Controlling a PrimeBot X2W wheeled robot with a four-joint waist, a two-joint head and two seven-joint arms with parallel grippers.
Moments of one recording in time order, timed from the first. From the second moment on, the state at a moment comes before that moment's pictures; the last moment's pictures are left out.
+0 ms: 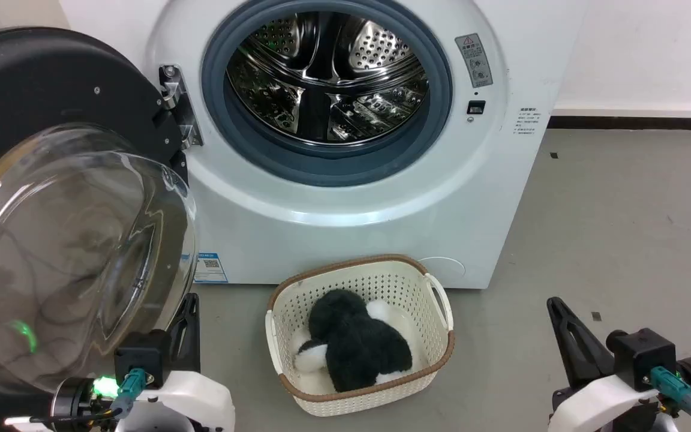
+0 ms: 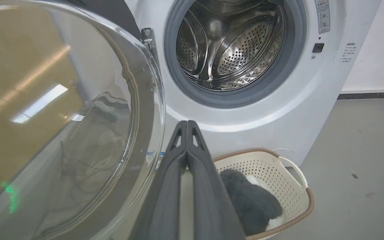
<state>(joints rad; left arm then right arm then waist) 0.00 0.05 0.00 0.00 0.00 0.00 0.00 0.01 -0.05 0.00 0.00 0.00 0.13 0.00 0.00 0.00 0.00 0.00</state>
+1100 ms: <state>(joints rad) 0.00 0.05 -0.01 0.01 0.00 0.01 0.00 0.01 -0.06 0.00 0.00 0.00 0.13 0.00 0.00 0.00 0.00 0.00</state>
